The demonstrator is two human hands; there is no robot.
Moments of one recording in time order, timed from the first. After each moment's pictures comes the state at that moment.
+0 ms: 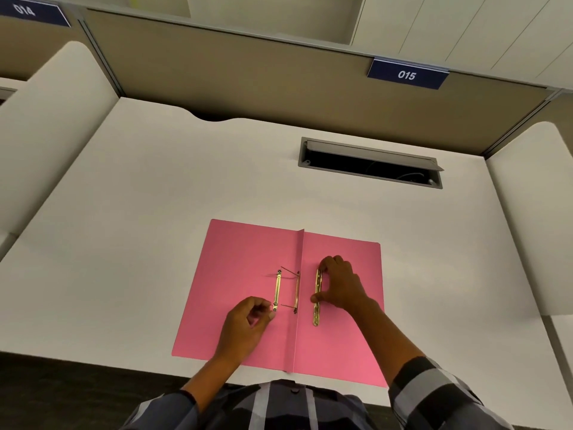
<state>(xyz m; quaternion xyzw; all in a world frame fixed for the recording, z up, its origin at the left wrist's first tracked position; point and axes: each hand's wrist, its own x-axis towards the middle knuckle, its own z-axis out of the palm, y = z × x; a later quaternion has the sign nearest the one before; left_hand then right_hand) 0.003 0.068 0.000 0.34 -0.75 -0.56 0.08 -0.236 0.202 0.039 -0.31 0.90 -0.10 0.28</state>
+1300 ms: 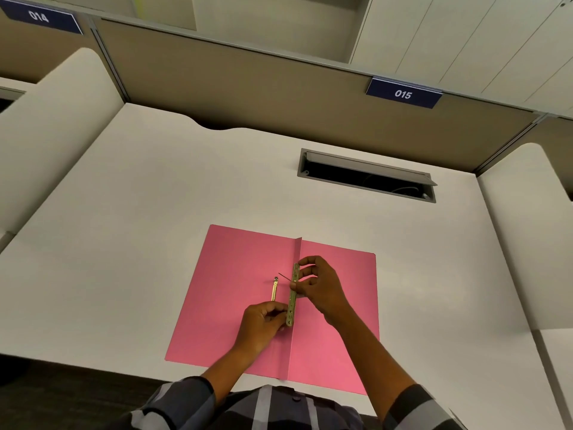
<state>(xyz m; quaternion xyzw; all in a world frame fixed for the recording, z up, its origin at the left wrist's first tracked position) -0.040 0.093 0.012 0.37 -0.63 -0.68 0.06 -0.200 0.175 0.069 -0.14 0.78 -0.50 0.35</state>
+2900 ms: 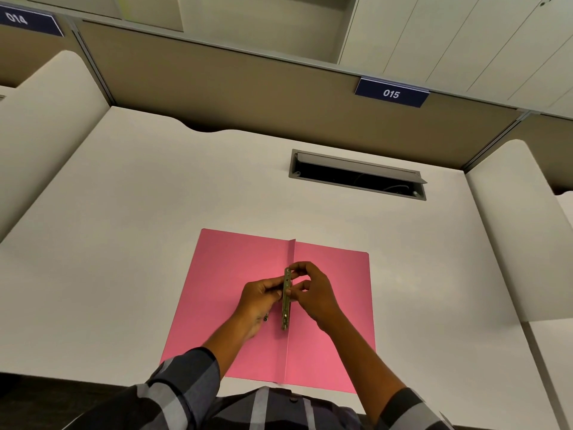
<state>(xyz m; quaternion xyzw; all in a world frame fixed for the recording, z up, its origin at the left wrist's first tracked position) -0.088 0.060 0.038 0.38 -0.55 -0.74 0.03 -0.190 0.178 0.058 -0.17 0.80 -0.48 0.31</state>
